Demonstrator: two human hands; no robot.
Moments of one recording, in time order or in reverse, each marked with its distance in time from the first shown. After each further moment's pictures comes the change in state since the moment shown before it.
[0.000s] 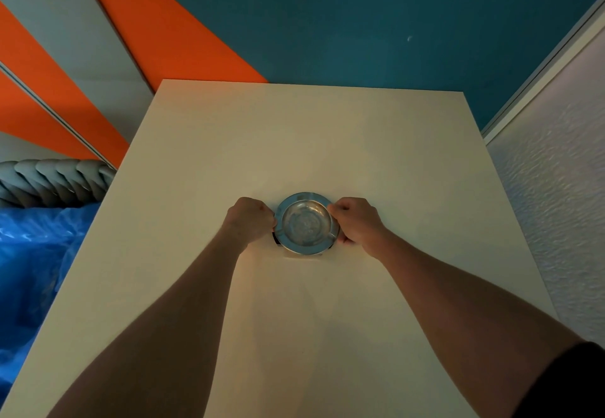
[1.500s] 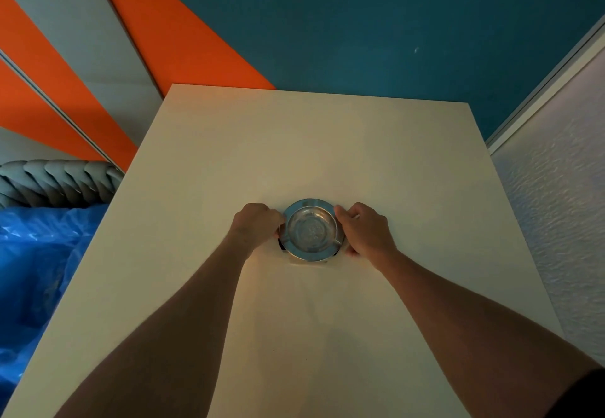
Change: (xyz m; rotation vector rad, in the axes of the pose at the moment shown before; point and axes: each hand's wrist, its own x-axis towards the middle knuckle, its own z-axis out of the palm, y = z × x) left_hand -0.007 0.005 -0.005 -0.085 -0.089 0.019; right_hand -0.009 0.003 0.001 -0.124 0.137 -0.022
